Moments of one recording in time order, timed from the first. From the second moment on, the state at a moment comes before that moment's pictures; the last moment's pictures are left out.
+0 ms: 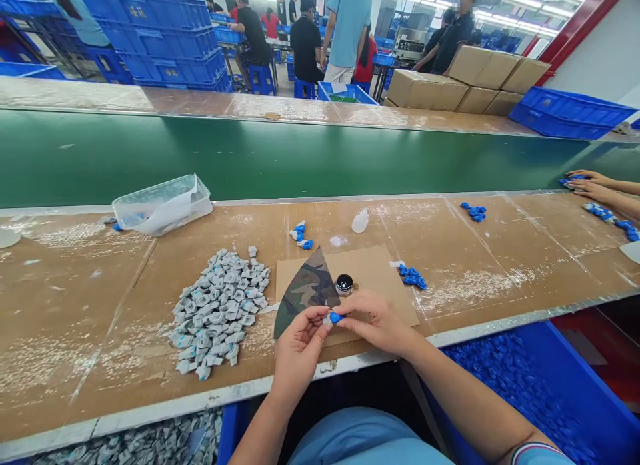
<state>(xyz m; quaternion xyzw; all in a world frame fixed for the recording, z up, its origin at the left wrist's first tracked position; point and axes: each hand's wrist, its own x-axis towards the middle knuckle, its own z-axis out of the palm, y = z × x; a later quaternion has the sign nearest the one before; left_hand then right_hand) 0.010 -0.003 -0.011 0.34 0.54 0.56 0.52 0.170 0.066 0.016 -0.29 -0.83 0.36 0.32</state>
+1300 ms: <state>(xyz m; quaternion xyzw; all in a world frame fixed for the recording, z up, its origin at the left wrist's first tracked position) -0.062 0.135 0.021 0.47 0.74 0.39 0.29 0.272 0.100 -0.008 -0.55 -0.81 0.07 0.19</state>
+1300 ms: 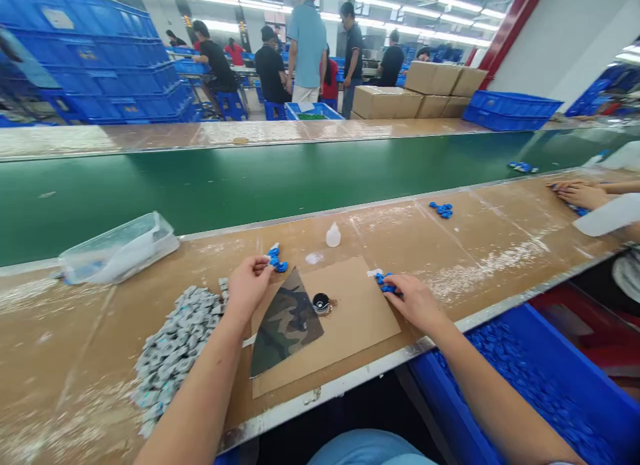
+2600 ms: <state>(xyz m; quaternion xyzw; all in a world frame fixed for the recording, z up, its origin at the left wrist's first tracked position) -0.069 -0.001 -0.005 0.60 0.71 0.36 0.02 0.192 0.104 0.011 -0.41 -0.79 0.29 0.36</state>
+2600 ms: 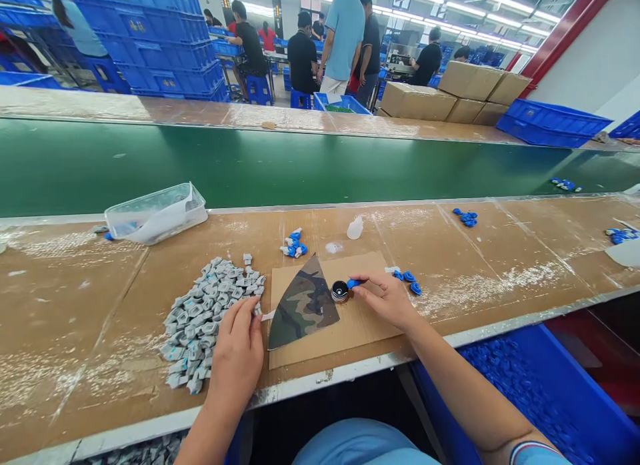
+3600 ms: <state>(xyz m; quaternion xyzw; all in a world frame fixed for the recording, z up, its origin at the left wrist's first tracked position) -0.007 0.000 -0.004 0.32 0.58 0.53 0.52 0.182 0.095 0.017 -0.41 -0.69 0.47 0.38</state>
